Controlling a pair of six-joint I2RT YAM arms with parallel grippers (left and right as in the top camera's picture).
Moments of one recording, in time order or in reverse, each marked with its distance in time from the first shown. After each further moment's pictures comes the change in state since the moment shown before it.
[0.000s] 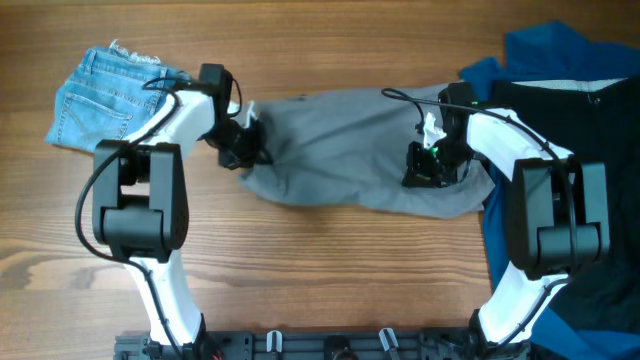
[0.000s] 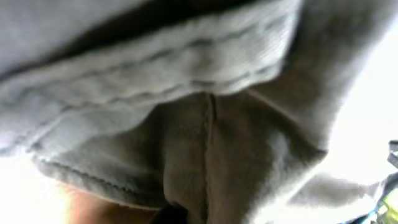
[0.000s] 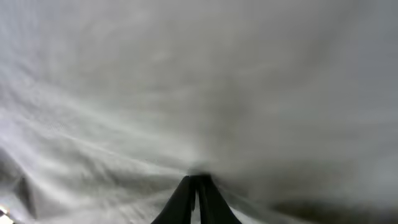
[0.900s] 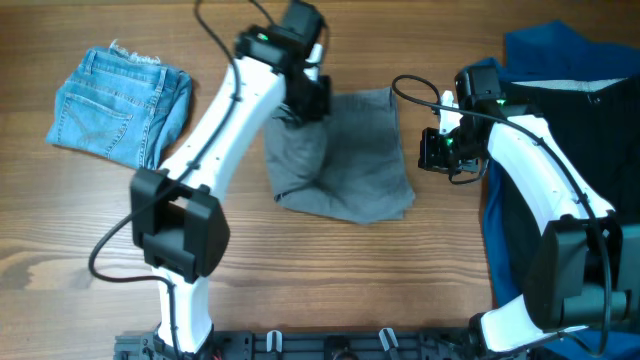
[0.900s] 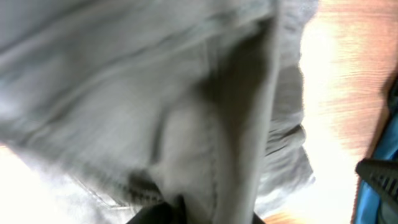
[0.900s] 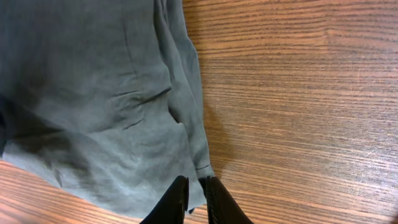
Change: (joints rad) left arm -0.375 -0.040 0.490 -0.180 -0.282 -0.179; right arm 0.004 -0.250 0.014 -0.040 0.140 -0.012
